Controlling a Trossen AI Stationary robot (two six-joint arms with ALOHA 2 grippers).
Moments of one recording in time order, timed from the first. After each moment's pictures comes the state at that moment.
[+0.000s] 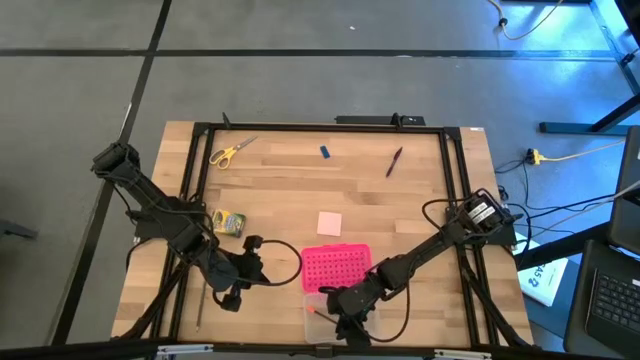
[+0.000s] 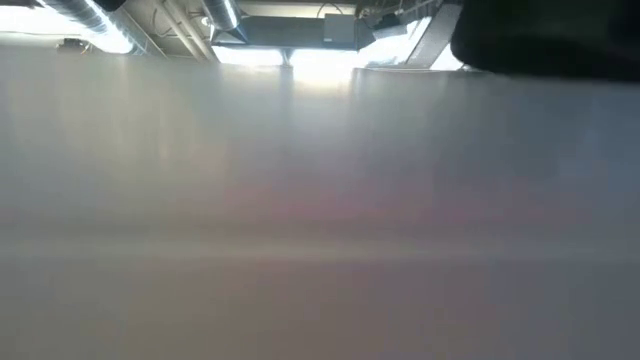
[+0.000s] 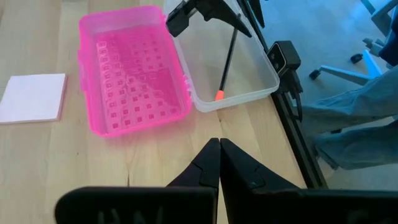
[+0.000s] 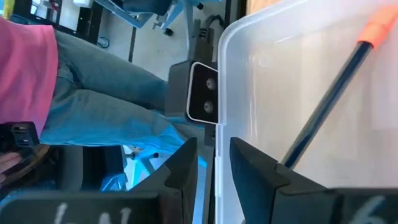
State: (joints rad) left arm -0.71 1.29 0.97 -0.46 -0.31 -0.43; right arm 0.57 2.02 1.25 0.07 -0.31 0.79
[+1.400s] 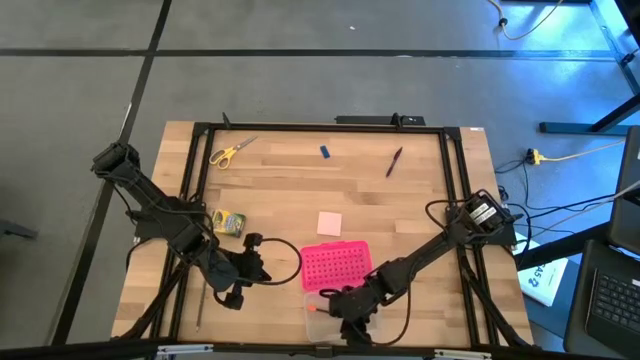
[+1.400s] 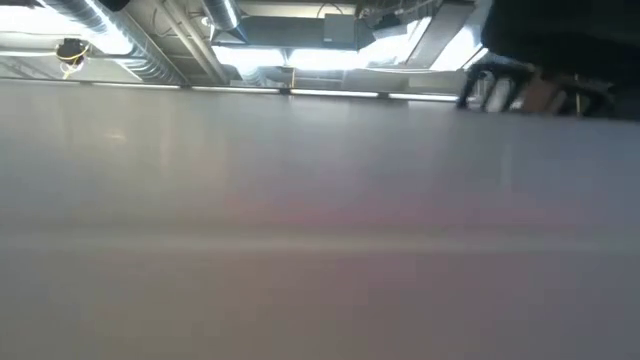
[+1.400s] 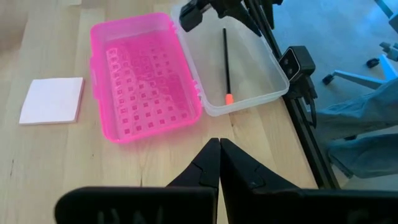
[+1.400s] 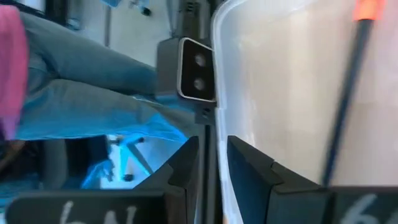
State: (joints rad) left arm -0.71 1.29 0.97 -0.46 -0.36 -0.43; right arm 0.58 2.02 1.34 -0.16 -0.28 0.77
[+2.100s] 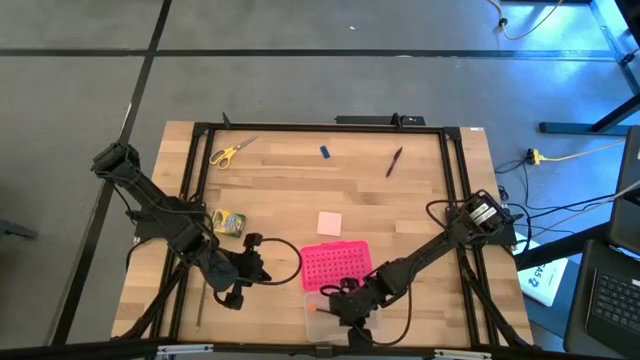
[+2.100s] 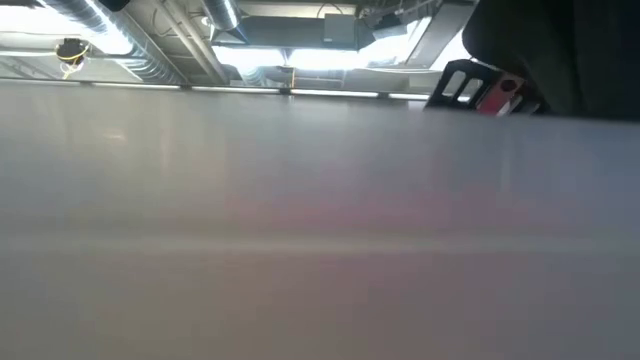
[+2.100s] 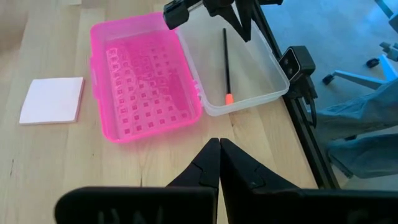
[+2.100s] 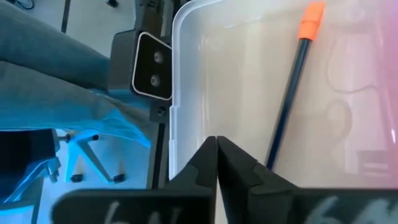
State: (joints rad) left arm -0.71 1.29 0.97 -0.46 -0.36 -0.43; right arm 0.59 2.02 1.36 -0.26 -0.15 0.62
